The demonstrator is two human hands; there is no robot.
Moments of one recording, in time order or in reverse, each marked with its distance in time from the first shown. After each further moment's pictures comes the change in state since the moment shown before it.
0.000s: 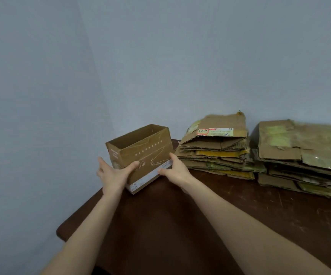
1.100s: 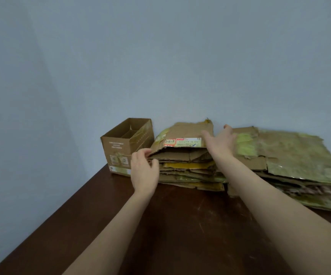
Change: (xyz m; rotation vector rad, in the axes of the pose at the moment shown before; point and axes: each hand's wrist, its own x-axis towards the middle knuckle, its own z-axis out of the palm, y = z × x) left_hand -0.036 0.055 0.161 0.142 -0.140 0.502; right_hand 0.018 0.008 -0.187 -0.083 0.818 0.206
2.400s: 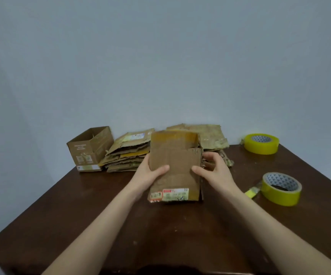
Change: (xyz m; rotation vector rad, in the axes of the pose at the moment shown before) left_hand -0.167 0.124 -0.039 -0.566 -0.762 -0.049; right_hand -0.148 0.143 -0.211 0.218 -0.163 -0.232
